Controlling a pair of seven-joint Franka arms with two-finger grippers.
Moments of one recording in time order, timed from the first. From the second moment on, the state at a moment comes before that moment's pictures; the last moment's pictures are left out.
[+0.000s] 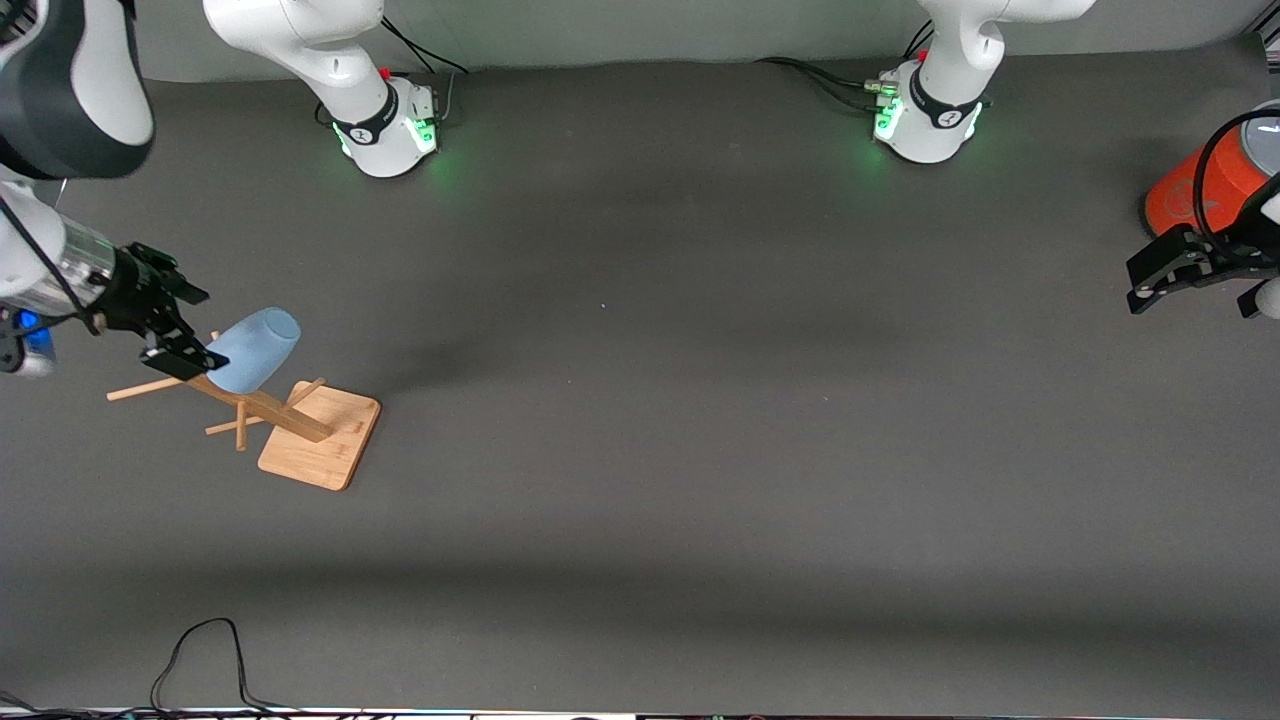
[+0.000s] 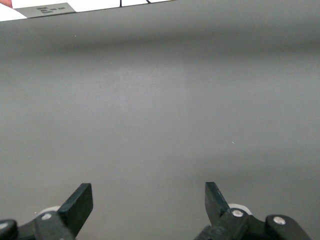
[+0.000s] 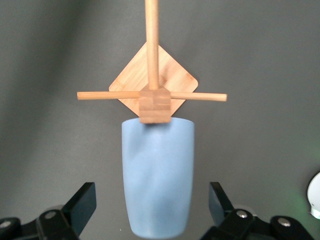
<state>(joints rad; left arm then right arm) -0.17 0.07 0.11 -1.42 0.04 1.58 0.03 0.14 0.03 -0.14 -1.80 0.04 1.77 1.13</state>
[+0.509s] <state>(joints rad) -0.17 0.07 0.11 -1.42 0.04 1.58 0.03 0.15 0.03 -0.14 -1.92 0.07 1.89 1.13</state>
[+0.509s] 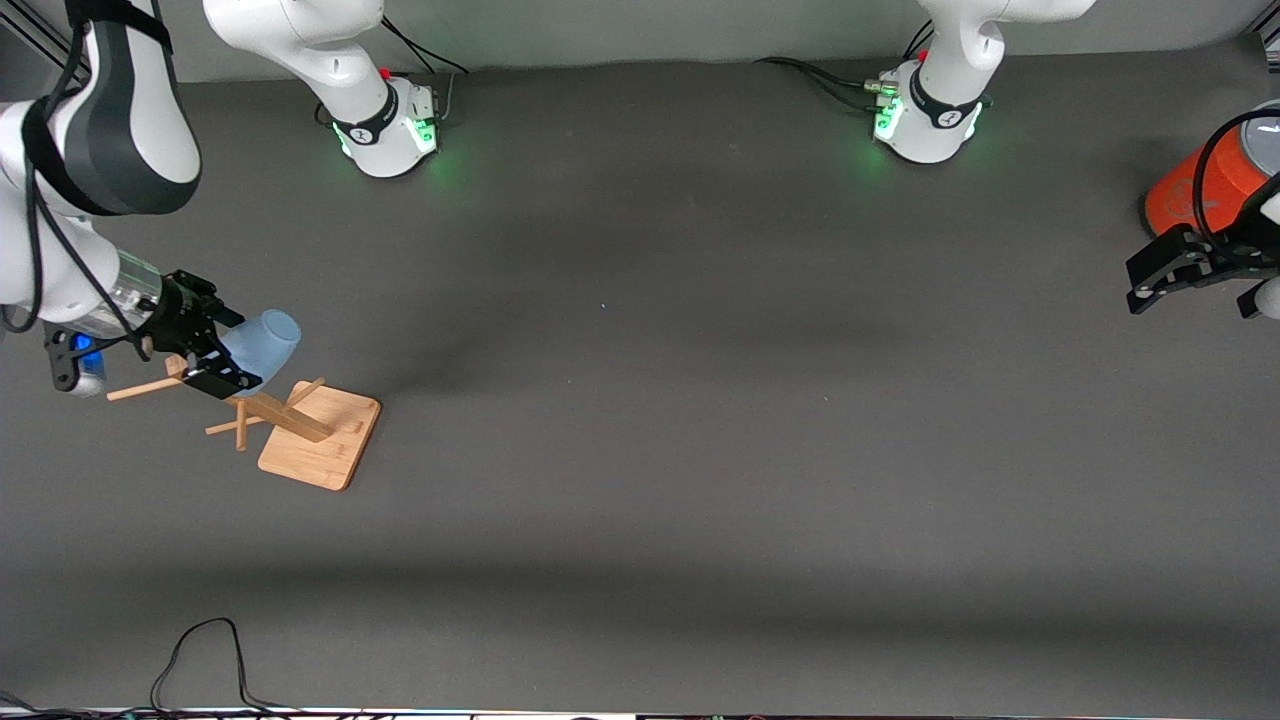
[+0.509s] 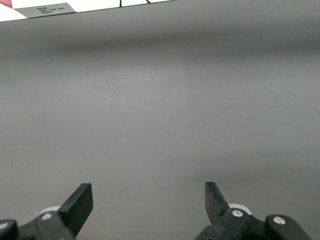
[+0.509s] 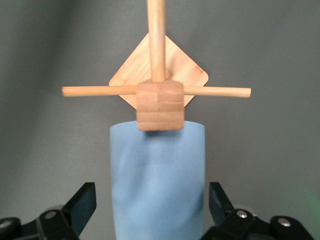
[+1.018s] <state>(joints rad) -0.17 0.07 0.10 -1.42 0.00 1.60 0.03 0.15 0.03 -0.14 -1.93 0.07 1.90 1.12</state>
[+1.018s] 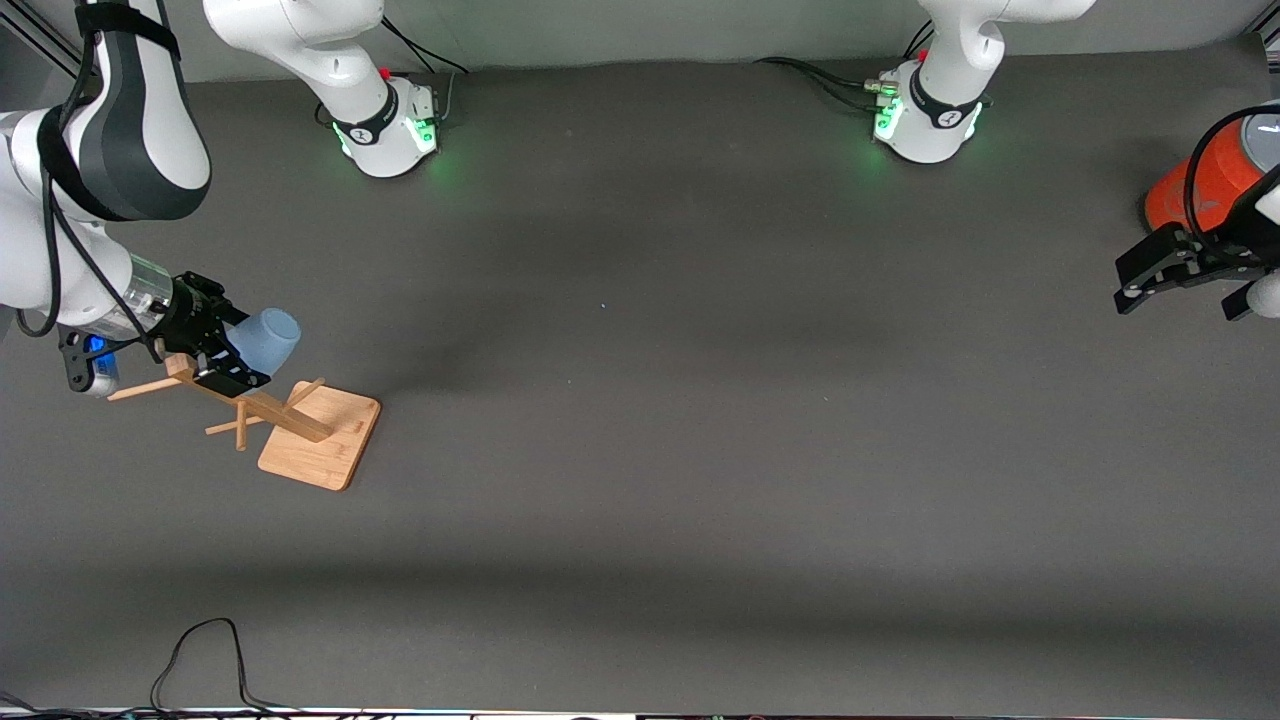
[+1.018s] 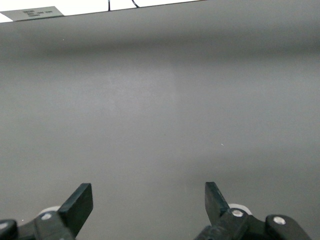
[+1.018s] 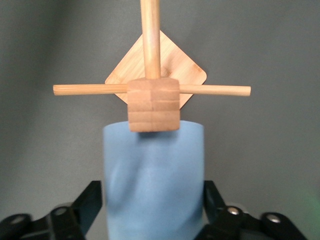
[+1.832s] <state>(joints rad) -0.17 0.07 0.10 -1.42 0.00 1.60 0.03 0.19 0.01 -0.13 -1.91 0.07 1.87 1.12</state>
